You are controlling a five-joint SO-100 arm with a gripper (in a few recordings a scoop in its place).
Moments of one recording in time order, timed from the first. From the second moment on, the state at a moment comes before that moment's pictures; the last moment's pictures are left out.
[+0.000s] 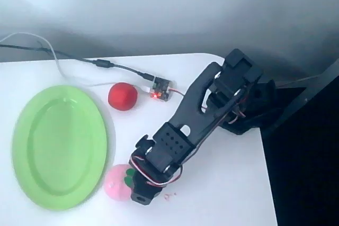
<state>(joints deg) -41.6 92.7 109.9 45.6 110.5</state>
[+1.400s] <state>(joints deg) -35.3 83.8 91.1 46.8 105.9</state>
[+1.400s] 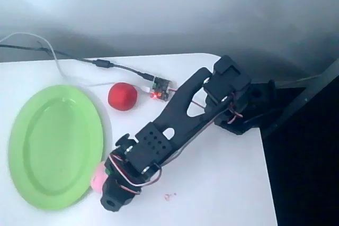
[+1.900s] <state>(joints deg) -29.3 82.7 91.0 46.8 100.6</state>
